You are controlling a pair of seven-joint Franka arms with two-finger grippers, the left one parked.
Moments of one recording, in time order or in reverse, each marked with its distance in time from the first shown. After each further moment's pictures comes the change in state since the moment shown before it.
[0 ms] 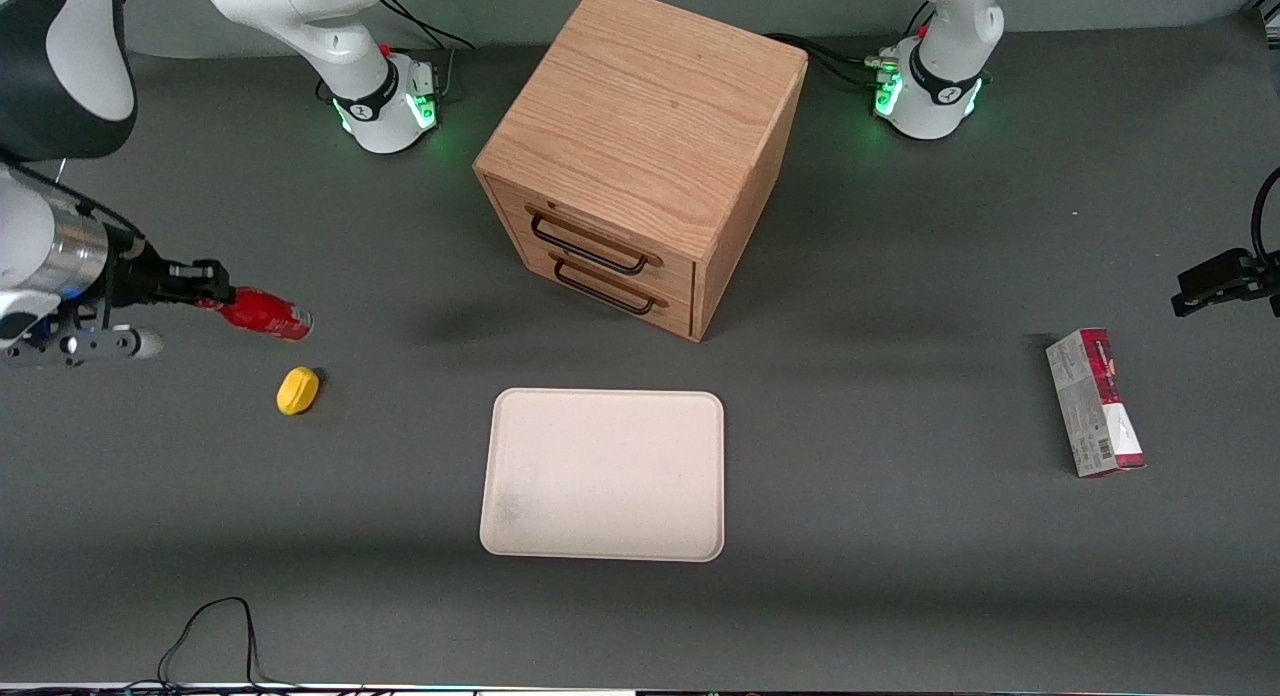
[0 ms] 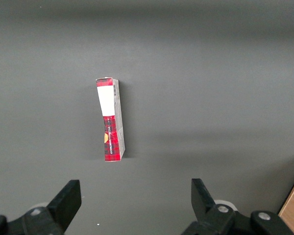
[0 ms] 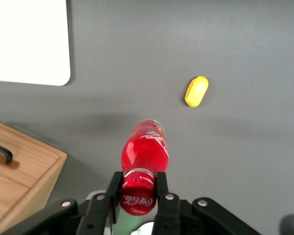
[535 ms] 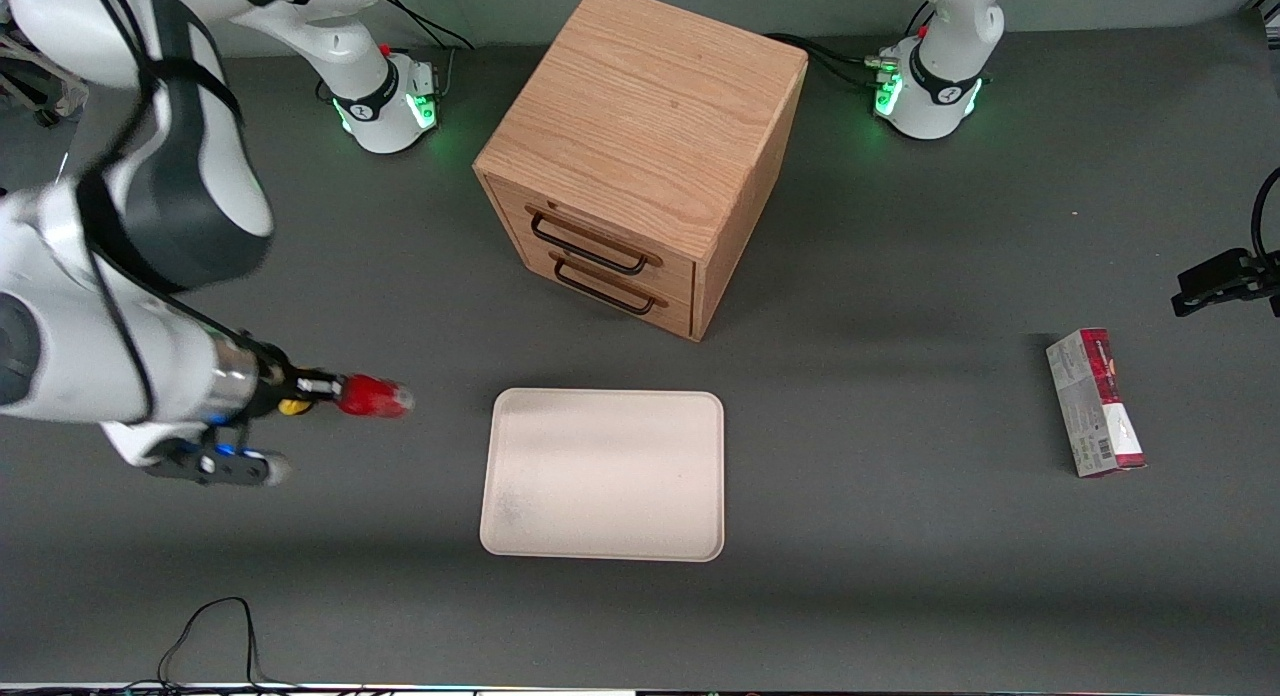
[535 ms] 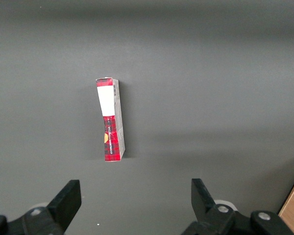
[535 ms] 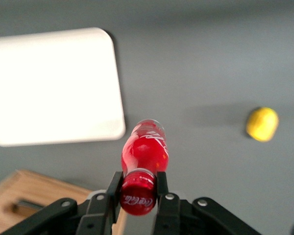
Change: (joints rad) arm 0.029 0.432 0.197 0.453 0.004 0.040 0.365
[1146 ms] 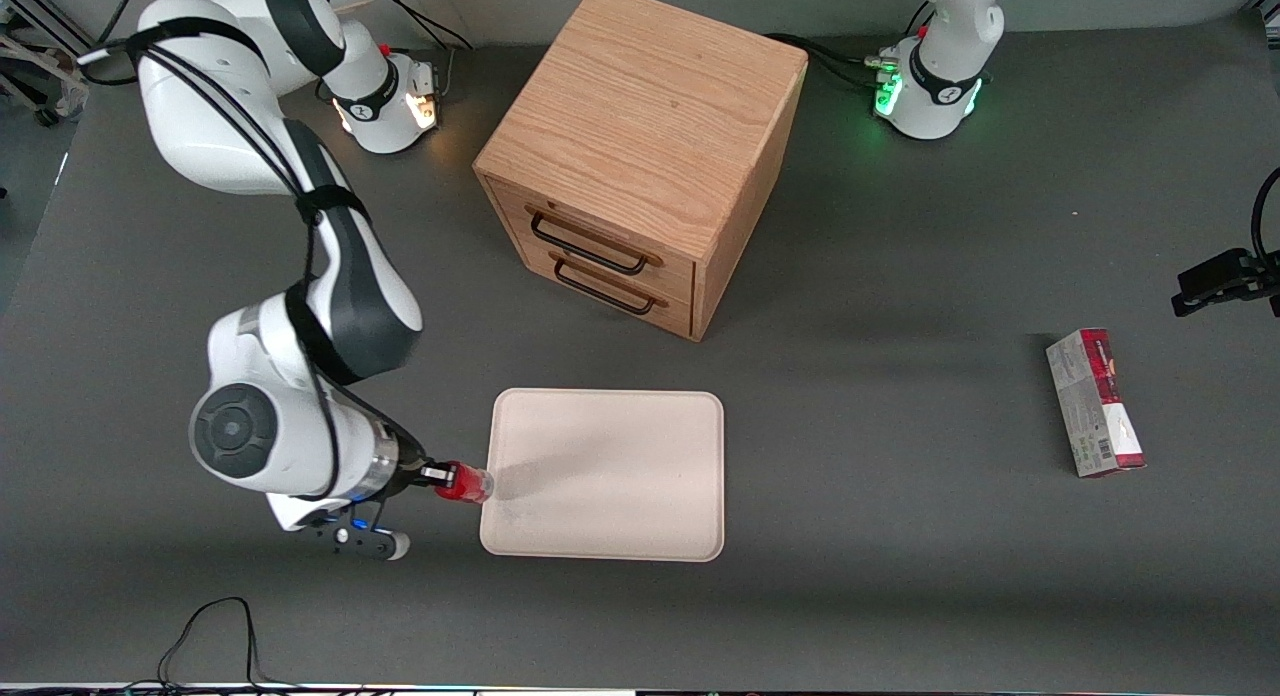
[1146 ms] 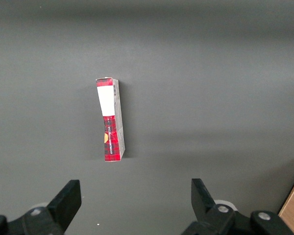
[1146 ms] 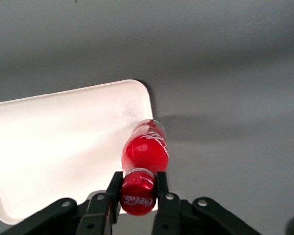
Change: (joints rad) arm 0.094 0.215 0.005 0.061 -0.072 0.294 0.148
